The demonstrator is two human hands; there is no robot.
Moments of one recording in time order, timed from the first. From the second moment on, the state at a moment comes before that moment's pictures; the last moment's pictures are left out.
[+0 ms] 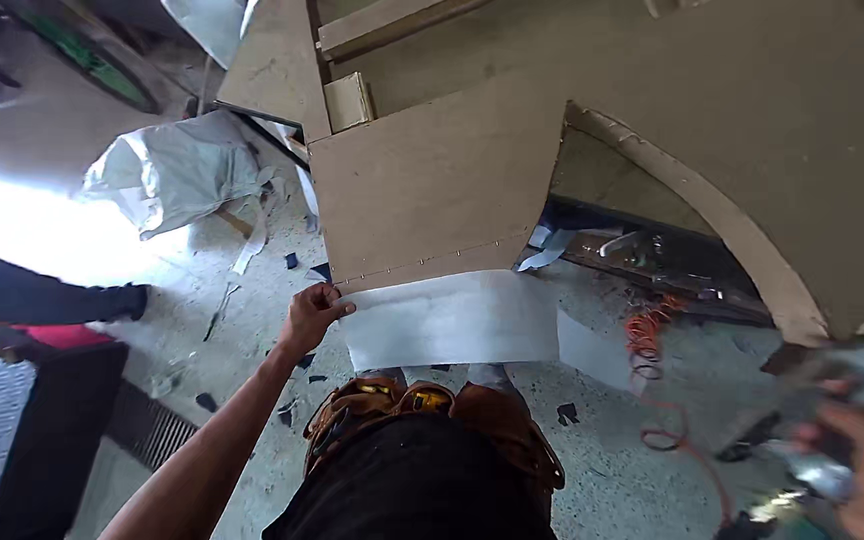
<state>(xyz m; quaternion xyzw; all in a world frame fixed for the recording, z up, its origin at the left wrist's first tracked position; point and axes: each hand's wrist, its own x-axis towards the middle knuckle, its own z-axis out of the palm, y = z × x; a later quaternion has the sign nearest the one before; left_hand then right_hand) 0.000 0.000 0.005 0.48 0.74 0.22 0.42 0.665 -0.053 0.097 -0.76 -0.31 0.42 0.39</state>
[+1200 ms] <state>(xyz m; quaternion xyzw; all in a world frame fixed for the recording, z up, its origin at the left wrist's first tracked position) -0.054 0.013 -0.053 0.39 0.57 0.36 0.63 0.191 -0.022 0.099 -0.74 -0.56 0.37 0.01</state>
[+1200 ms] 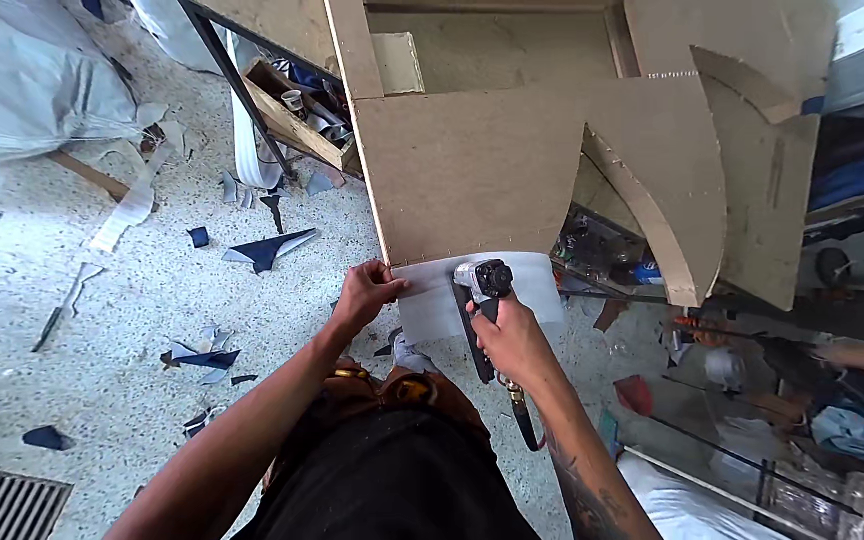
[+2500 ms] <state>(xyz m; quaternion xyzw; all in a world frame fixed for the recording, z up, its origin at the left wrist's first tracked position) 0.046 -0.076 -0.032 0.47 0.34 0.04 0.81 0.324 -0.203 -0.082 -0.75 -0.09 0.22 0.61</state>
